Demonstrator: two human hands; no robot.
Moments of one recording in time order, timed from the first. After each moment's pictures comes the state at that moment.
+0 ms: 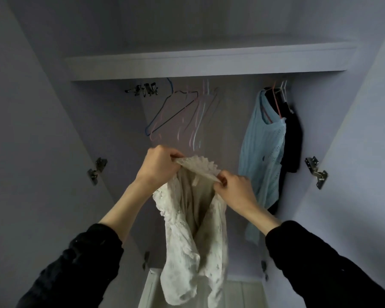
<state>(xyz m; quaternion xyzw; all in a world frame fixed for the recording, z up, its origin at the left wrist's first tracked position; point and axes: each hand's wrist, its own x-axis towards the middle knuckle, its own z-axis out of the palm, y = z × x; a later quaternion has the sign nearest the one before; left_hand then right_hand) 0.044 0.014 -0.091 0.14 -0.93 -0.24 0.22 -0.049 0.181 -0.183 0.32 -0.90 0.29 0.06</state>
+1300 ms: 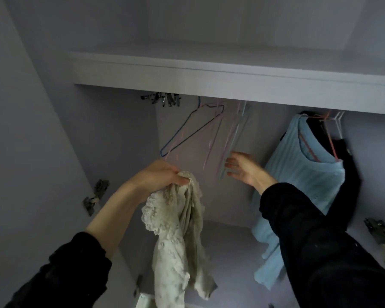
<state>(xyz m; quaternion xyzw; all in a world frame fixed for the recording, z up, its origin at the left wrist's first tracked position) -0.034 -0.122 -0.091 0.23 -0.81 -0.54 -0.01 -0.247 0.018 -0.157 0.03 -0.69 0.67 -0.28</state>
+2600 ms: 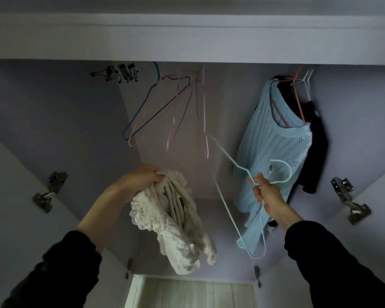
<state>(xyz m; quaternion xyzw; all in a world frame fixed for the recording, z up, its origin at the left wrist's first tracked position) -0.087 -0.097 -0.169 0.30 -0.80 -0.51 -0.04 -0.241 0.175 -0.273 -0.08 -0.72 0.67 -0.16</state>
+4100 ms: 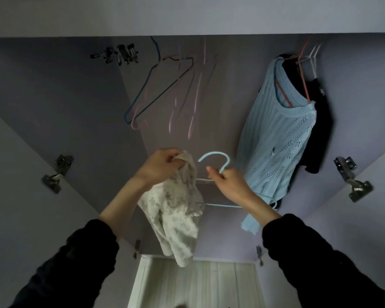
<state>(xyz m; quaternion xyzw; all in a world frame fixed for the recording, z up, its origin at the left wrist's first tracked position) -0.074 -0.056 -0.171 0.15 -0.88 -0.44 0.06 -0.153 0.113 -0.236 0.23 -0.87 0.42 -0.12</state>
